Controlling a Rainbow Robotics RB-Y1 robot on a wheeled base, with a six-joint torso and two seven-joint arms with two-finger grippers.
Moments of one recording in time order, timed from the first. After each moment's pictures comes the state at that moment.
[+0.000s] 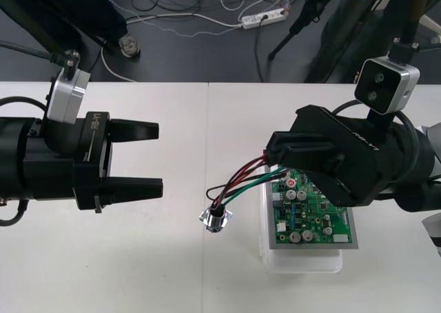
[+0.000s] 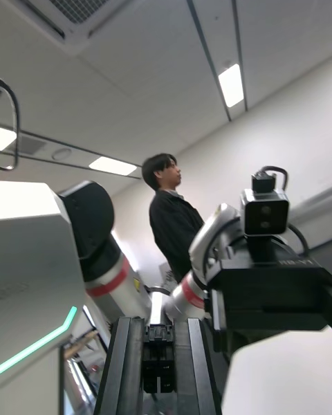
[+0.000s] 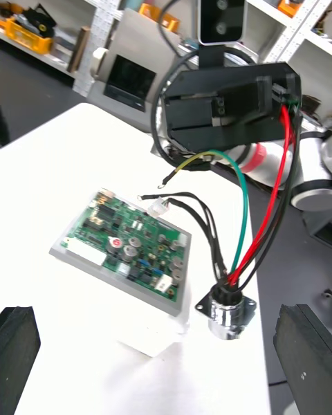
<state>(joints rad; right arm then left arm) -0.23 -0.48 0.16 -1.87 0.65 -1.35 -0.50 -0.08 0.55 0.20 -2.25 -1.32 -1.36 0.95</state>
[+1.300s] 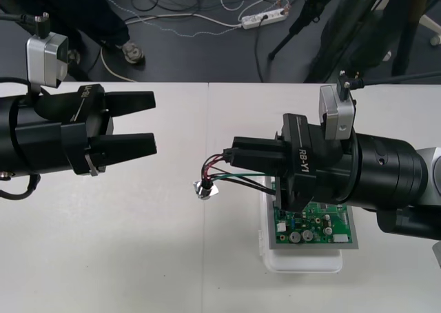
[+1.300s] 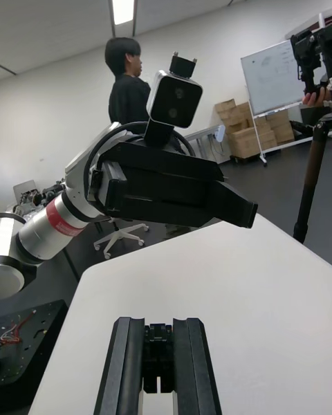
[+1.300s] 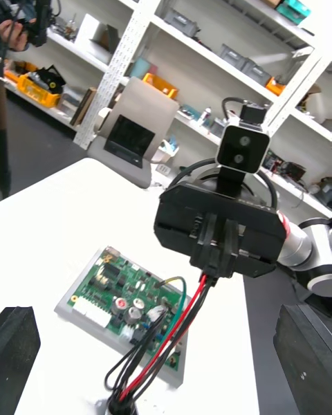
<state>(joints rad) -0.09 -0.42 0.12 -2.10 1.17 -1.11 -0.48 -0.15 0.45 0.23 -2.13 -1.24 -1.34 0.95</state>
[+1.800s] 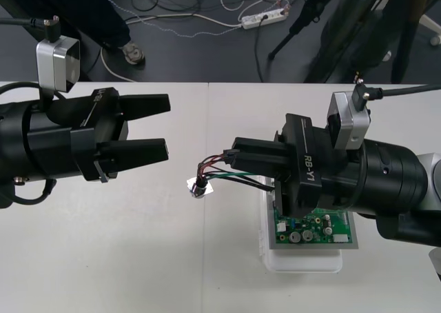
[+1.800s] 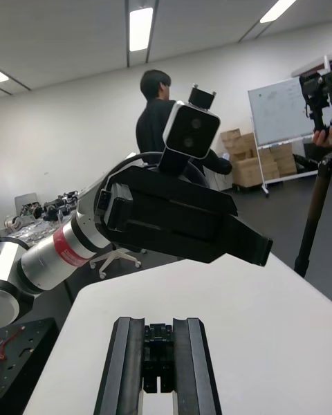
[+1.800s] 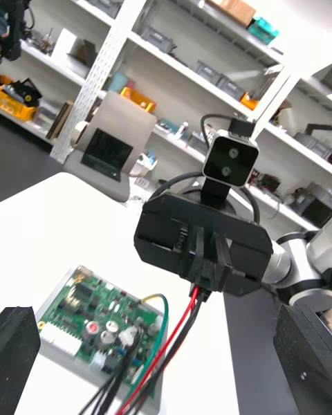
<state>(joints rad) -0.07 -0.40 0.13 -2.10 1.08 -1.11 -0.33 -0.16 0.35 0.23 -2.13 -1.24 -1.40 0.95</state>
